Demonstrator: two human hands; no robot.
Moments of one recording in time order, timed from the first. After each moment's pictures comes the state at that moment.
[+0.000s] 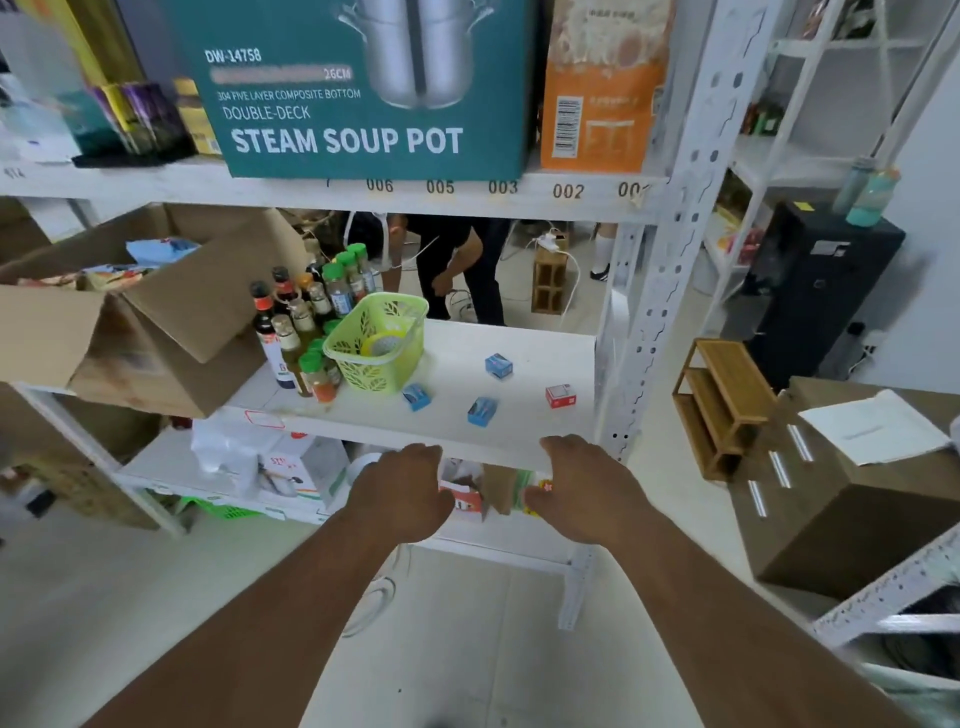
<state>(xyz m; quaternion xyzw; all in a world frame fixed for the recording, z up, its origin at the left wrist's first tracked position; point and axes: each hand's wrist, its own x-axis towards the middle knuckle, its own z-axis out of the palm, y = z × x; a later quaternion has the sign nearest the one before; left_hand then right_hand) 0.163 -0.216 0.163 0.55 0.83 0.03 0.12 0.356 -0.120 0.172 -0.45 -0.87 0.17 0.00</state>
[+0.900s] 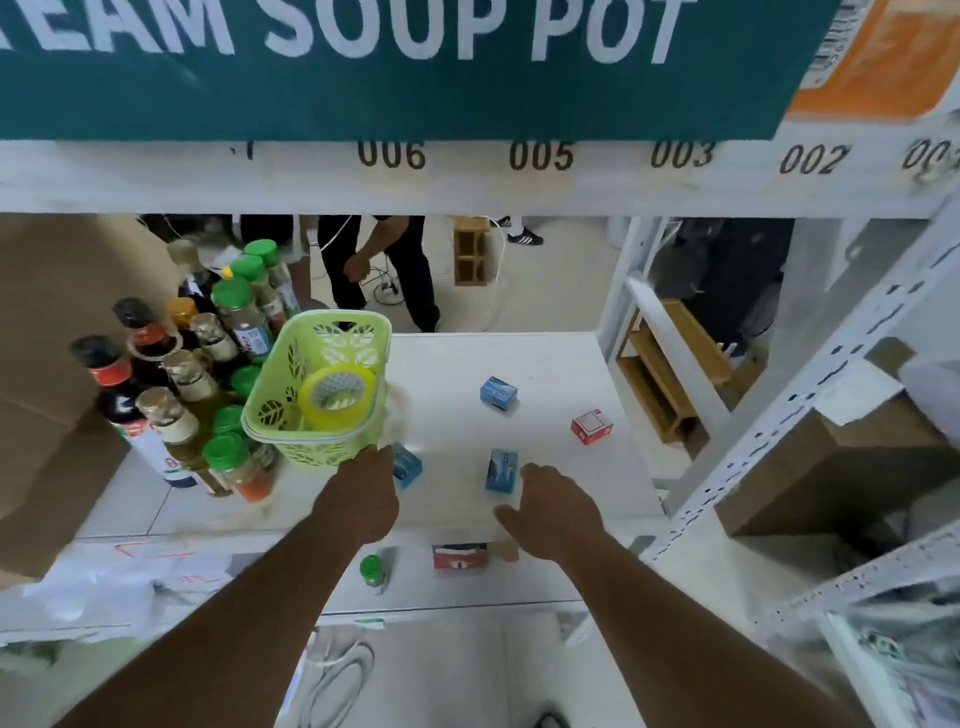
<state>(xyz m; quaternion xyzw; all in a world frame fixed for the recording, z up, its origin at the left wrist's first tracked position) -0.077 -0.015 0.027 0.60 0.78 0.02 0.18 0.155 0.016 0.044 -0.61 -0.76 0.22 -0.03</state>
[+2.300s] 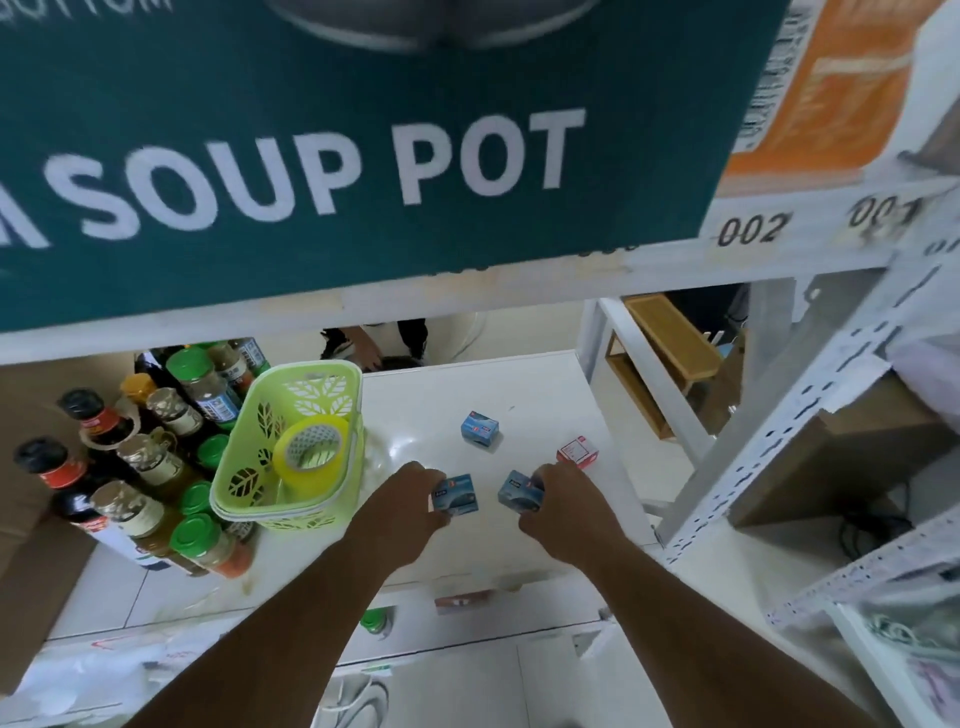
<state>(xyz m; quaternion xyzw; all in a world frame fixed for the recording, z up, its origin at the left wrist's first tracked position) -0.031 0.036 0.059 0.69 0.68 0.14 0.22 0.186 0.070 0.054 -0.63 -0.71 0.28 0.10</state>
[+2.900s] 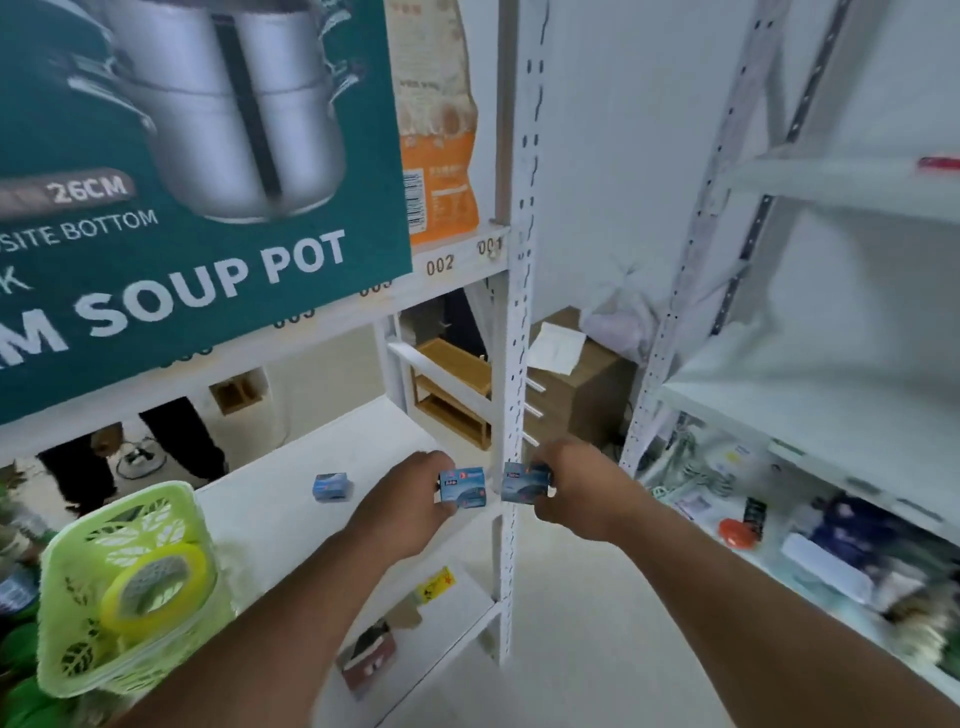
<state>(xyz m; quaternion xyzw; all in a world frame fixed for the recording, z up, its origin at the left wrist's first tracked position) 0.076 -0.017 0.165 0.87 0.43 0.12 0.21 0.285 -0.111 0.189 -0.76 -0.62 0.14 0.14</state>
